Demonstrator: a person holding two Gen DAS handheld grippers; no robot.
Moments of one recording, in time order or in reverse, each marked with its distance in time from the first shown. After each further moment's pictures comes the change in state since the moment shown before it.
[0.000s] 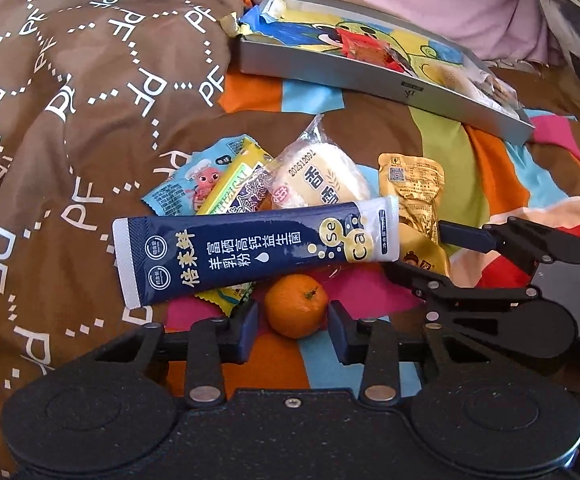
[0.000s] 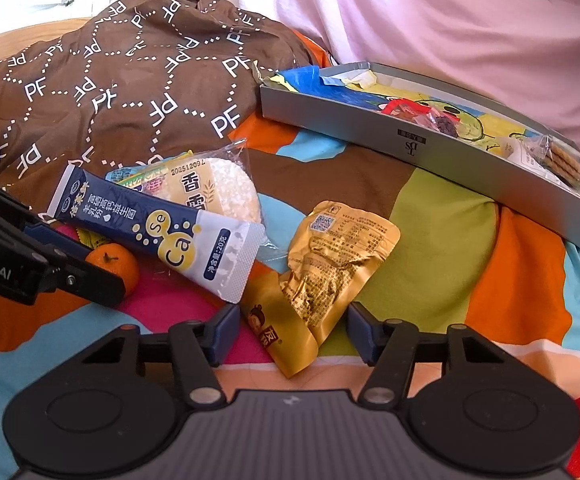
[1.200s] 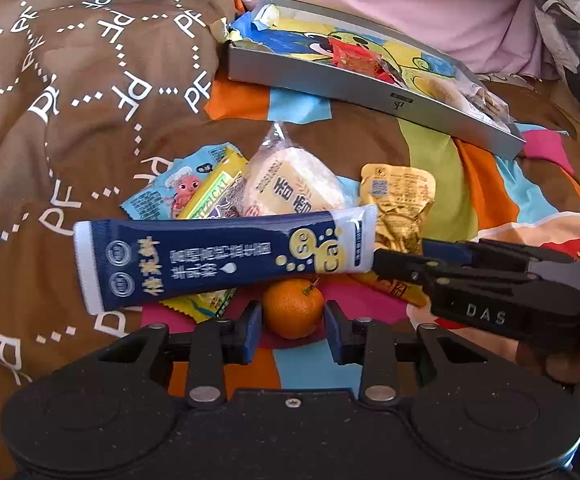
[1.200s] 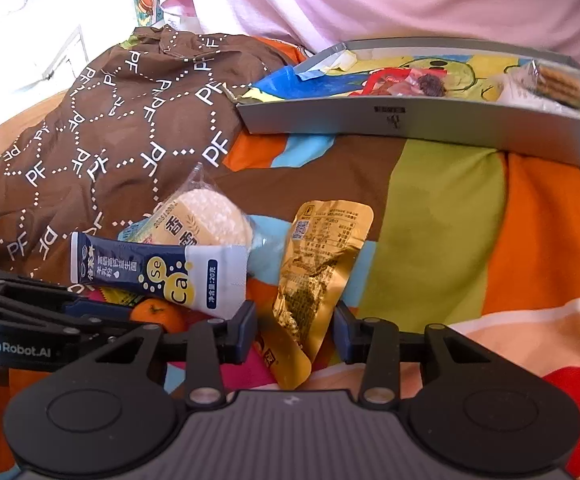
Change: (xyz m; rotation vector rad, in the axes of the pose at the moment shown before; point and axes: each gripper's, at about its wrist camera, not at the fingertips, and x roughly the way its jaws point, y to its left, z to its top) left arm 0.005 -0.007 0.003 -0.027 -0.030 -0.036; right arm 0.006 -0.035 0.007 0.264 0.013 0.188
